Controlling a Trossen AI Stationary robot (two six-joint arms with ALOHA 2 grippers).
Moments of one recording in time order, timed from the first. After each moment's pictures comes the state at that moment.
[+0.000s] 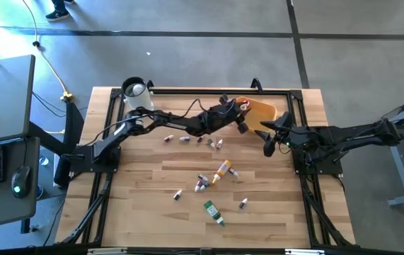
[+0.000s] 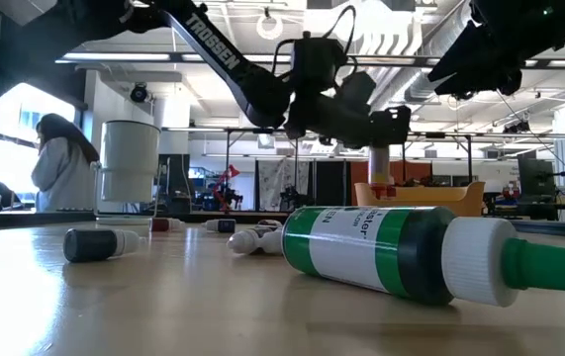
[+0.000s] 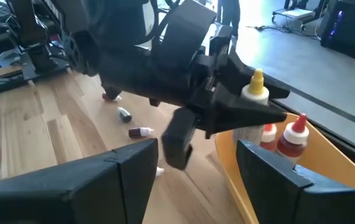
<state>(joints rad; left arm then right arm) 0.21 2.32 1.64 0.68 -0.39 0.12 0.12 0.62 0.51 -0.32 0.63 0.40</state>
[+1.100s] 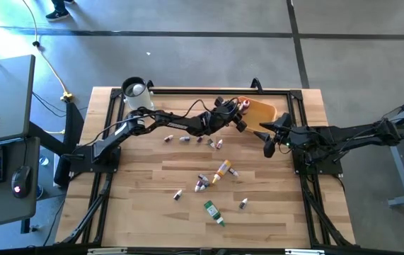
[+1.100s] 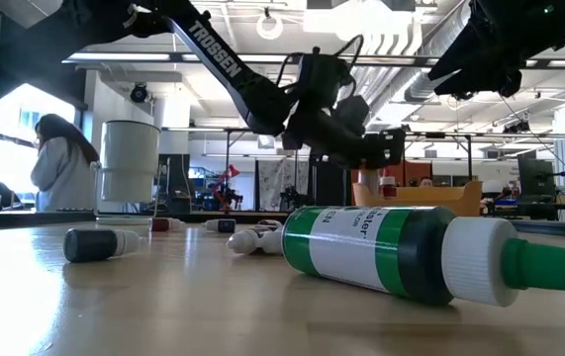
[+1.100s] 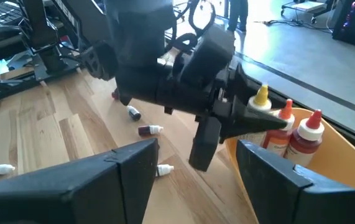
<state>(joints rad) 0.22 2.34 1.64 0.56 -0.48 -0.04 0.12 0.62 0.51 -0.32 0.60 0.42</state>
